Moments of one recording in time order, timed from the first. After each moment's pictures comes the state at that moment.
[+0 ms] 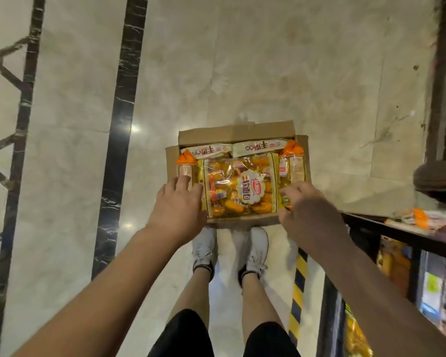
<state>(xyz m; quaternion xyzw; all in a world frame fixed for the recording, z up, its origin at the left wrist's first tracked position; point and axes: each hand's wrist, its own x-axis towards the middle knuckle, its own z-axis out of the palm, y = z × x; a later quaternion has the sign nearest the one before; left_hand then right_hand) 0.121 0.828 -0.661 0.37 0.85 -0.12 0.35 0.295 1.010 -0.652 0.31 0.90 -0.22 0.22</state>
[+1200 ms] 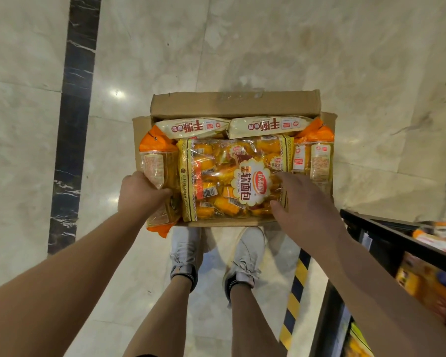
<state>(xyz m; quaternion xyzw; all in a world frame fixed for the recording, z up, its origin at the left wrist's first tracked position) 0.081 0.789 -0.919 -0.02 0.92 0.10 0.39 0.274 1.031 -0.823 0.33 0.86 -0.26 0.29</state>
